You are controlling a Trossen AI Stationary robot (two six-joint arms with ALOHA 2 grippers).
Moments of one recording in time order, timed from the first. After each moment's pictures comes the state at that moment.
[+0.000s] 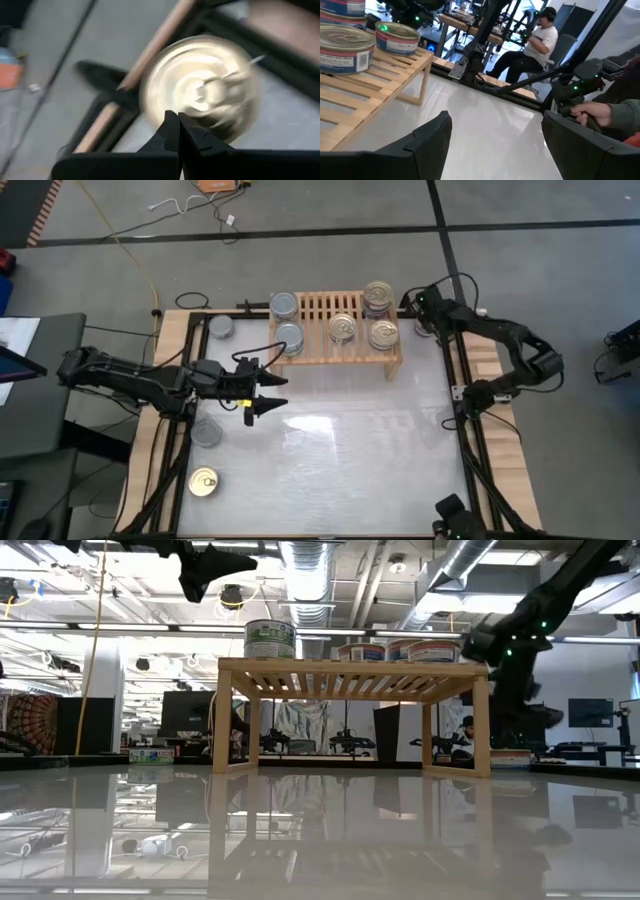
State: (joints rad) left arm -0.12 0.93 0.65 0.21 -0.15 -0.36; right arm -1.05 1.40 0.75 -0.36 0.35 1.37
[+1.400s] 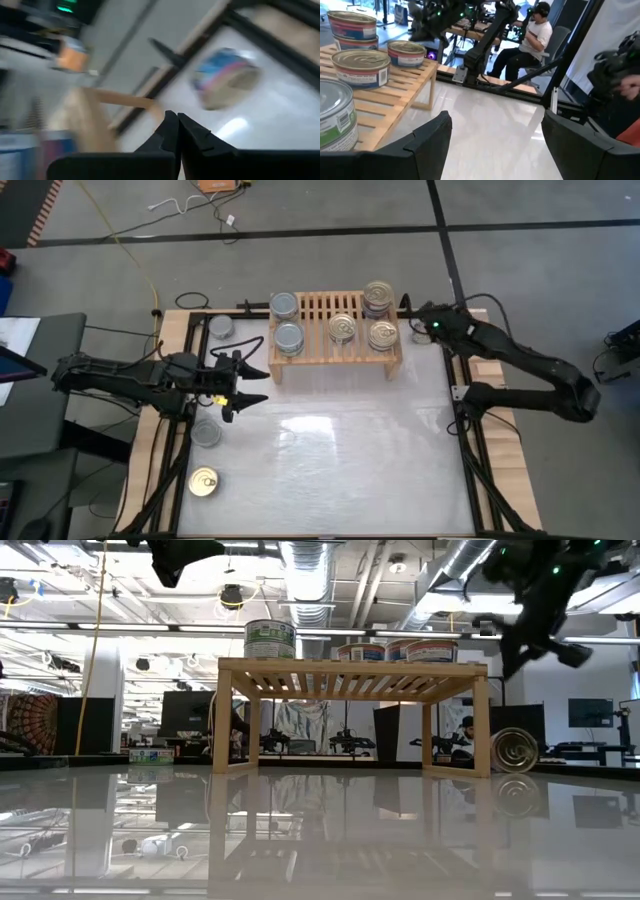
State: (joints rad) left arm -0.10 0.71 0.65 0.00 -0.12 -0.25; right arm -0.65 0.92 0.80 -0.75 0.57 1.55
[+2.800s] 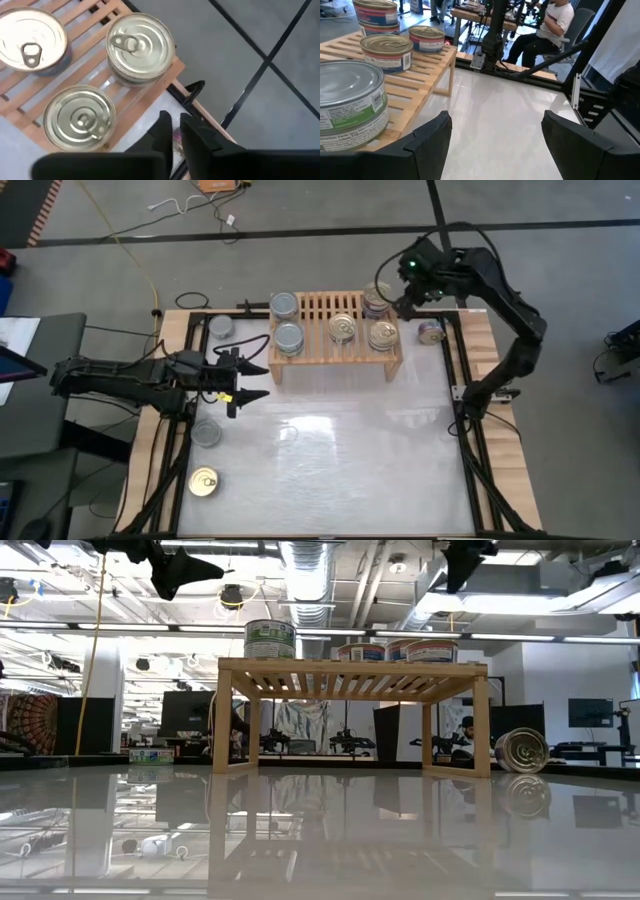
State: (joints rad) left arm -0.04 0.71 0.65 -0.09 -0.12 -0.21; right arm -0.56 1.58 2.08 -1.57 0.40 0.09
